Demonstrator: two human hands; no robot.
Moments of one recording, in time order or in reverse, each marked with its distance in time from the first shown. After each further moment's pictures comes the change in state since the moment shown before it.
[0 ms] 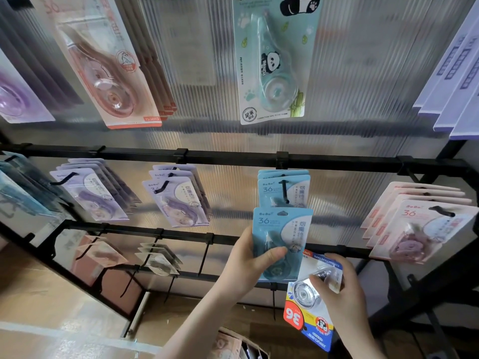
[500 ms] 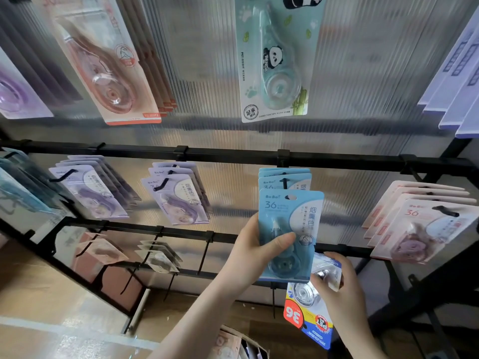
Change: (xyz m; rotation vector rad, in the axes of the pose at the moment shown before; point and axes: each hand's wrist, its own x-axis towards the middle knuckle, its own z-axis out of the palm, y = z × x) left_hand 0.005 0.023 0.010 -0.025 -0.019 -0.009; right_hand 0.000 -0.008 -0.001 -0.051 -0.033 0.019
